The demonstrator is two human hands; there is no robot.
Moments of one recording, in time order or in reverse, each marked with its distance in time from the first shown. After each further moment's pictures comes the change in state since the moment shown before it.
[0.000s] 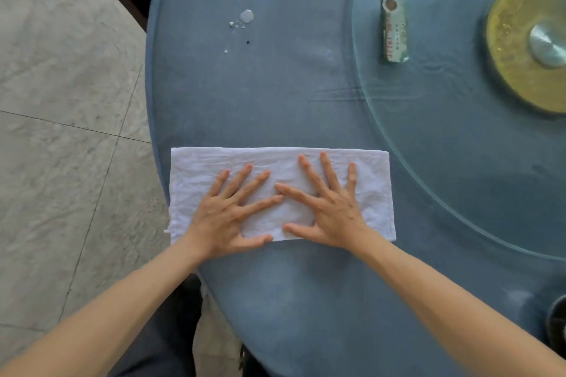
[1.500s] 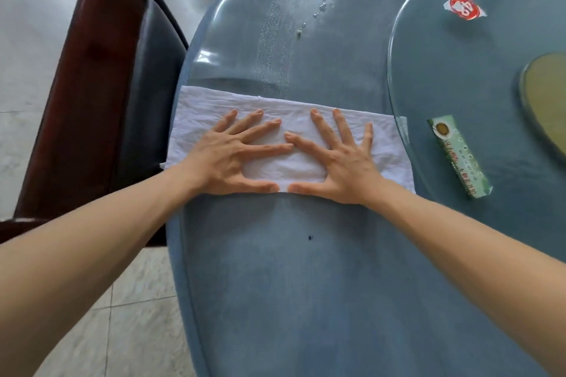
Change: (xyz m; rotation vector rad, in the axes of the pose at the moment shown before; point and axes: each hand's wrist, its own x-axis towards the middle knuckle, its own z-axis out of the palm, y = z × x) left_hand 0.383 -0.377 -0.088 0.012 -0.161 0.374; right_hand 0.420 0.114 -0.045 -0.026 0.023 0.411
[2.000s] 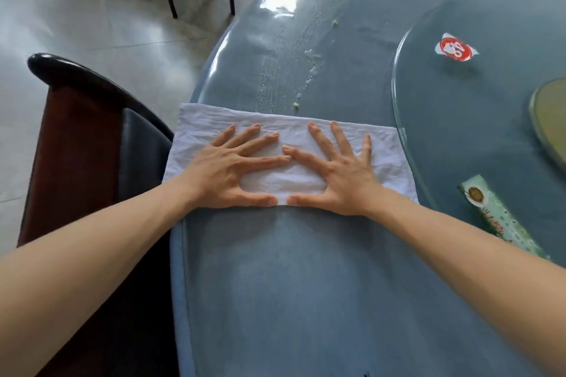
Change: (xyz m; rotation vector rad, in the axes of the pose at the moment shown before) left_hand 0.121 -0.130 -0.037 -0.001 -0.020 0.149; right_hand 0.140 0.030 -0.015 0.024 0.020 0.160
